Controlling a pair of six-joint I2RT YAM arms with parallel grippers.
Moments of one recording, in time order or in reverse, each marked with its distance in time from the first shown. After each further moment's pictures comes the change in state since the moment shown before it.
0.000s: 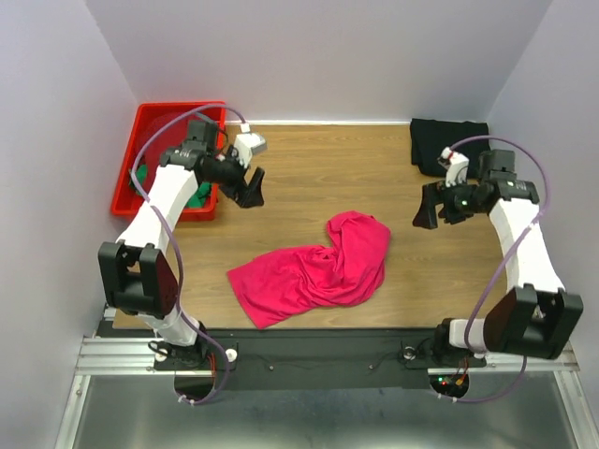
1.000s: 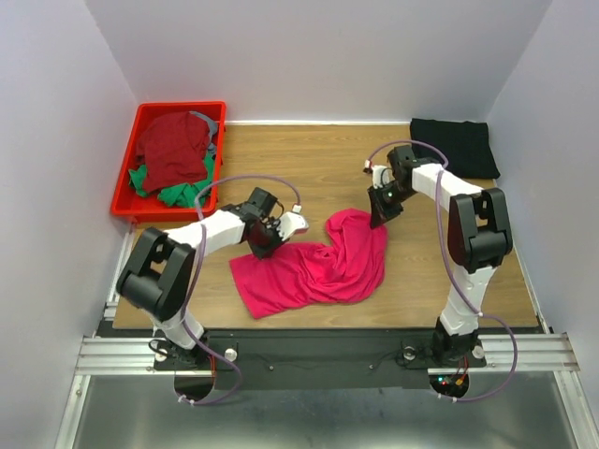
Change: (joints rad) left arm -0.349 0.003 -0.577 0.361 -0.393 0.096; right arm 0.369 0.679 0.206 0.157 0.145 0.156
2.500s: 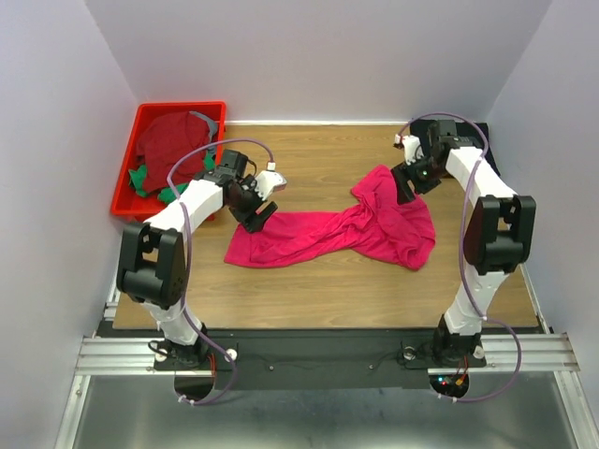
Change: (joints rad) left arm 0.214 0.050 0.309 -0.181 0.080 0.056; right arm -0.192 -0.063 0.189 -0.118 0.080 -0.341
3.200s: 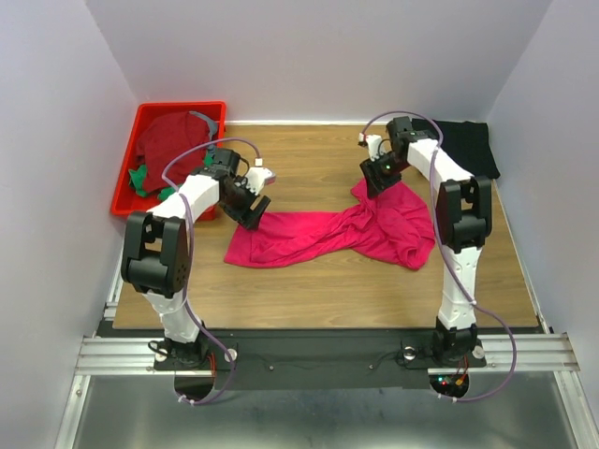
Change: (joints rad) left arm 0.076 0.099 0.032 -0.008 0.002 -0.140; right arm 0.160 0.318 0.290 0.010 -0.016 0.110
